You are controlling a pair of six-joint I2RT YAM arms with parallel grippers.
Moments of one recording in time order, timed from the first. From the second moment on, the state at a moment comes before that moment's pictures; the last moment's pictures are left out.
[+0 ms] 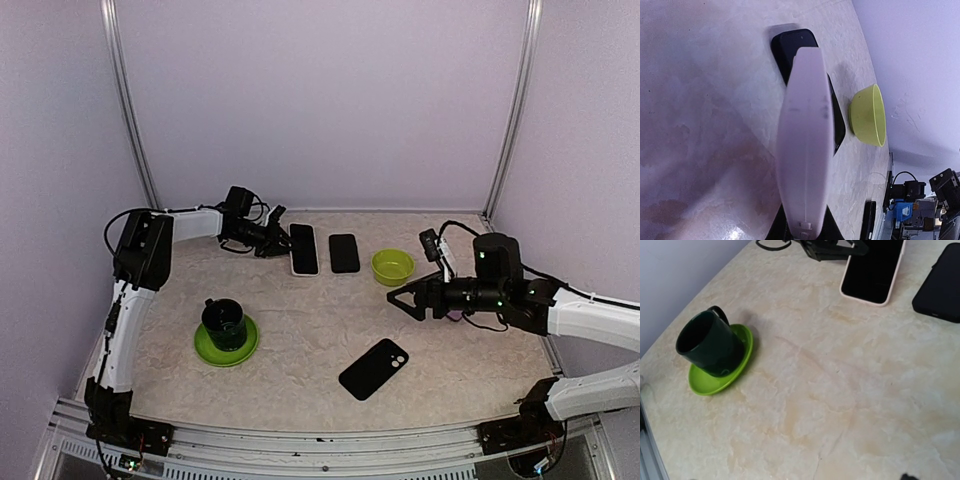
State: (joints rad) left arm -0.33 2.51 2.00 -0.34 0.91 -0.39; right arm 0.66 1.06 0.61 0.03 -0.36 0.33
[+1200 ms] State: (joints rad) left arm -0.32 2.60 2.07 -0.26 0.85 -0.45; right arm 0.66 1.10 0.59 0.08 -0.36 0.35
